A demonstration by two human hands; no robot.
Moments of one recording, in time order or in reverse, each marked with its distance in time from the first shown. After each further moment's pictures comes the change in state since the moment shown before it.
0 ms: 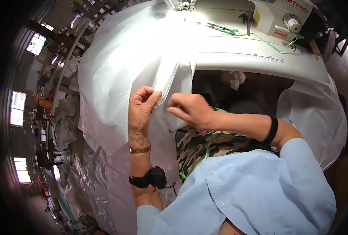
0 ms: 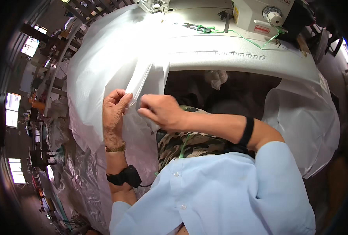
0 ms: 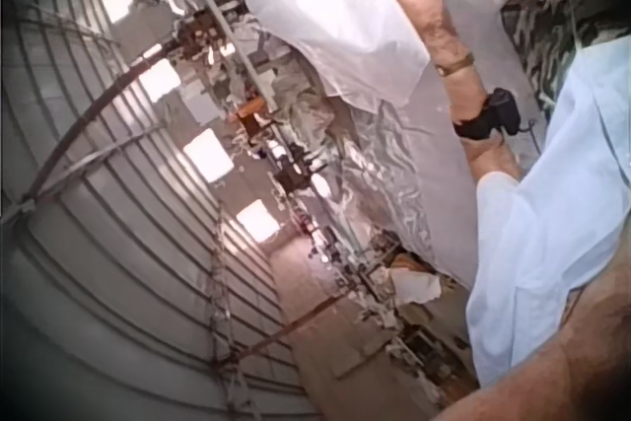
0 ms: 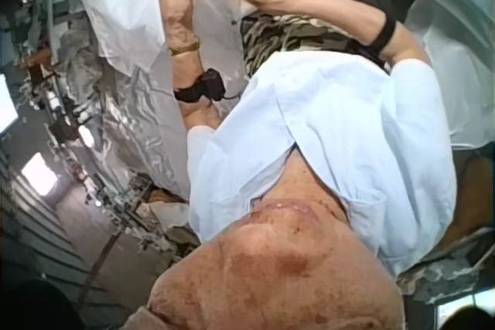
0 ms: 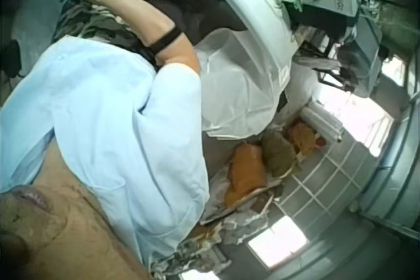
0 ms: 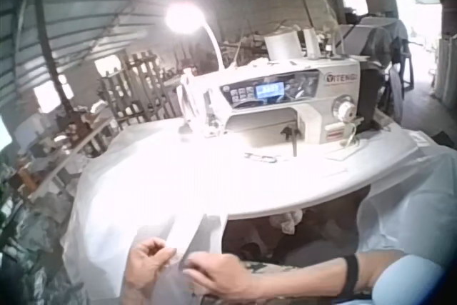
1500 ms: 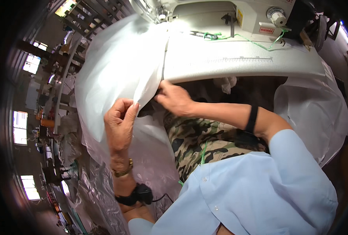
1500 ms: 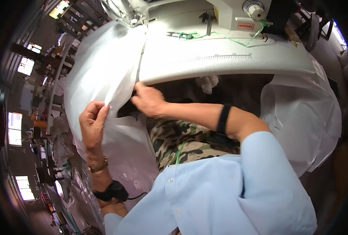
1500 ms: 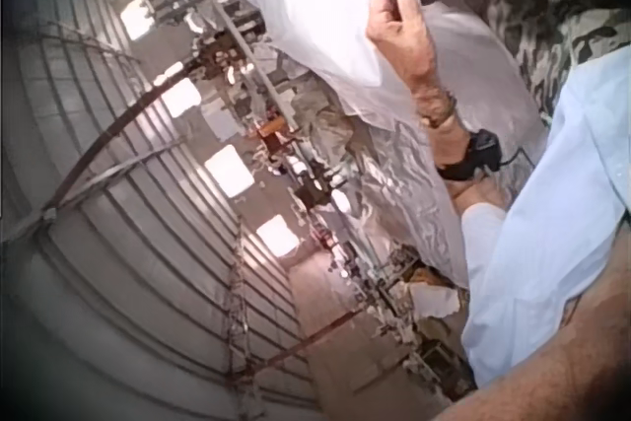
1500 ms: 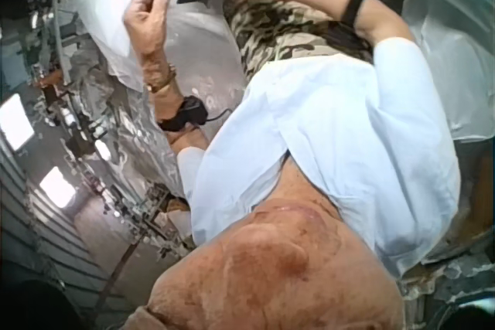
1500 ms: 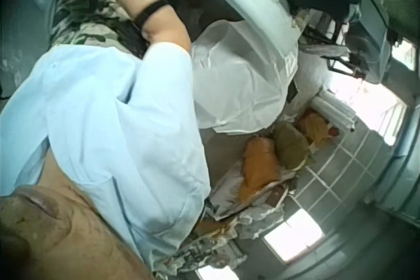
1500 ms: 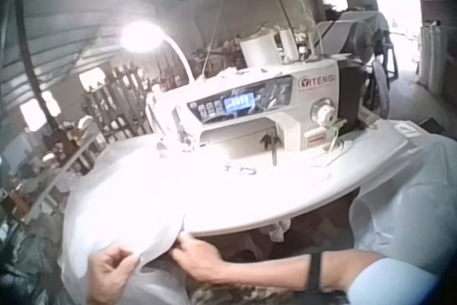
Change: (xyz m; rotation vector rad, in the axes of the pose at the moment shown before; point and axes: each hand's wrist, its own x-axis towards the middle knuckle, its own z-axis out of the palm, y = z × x) left_hand 0.006 0.068 0.010 0.467 -0.006 0.242; right_hand 0.052 0.054 0.003 -0.063 0.191 0.269
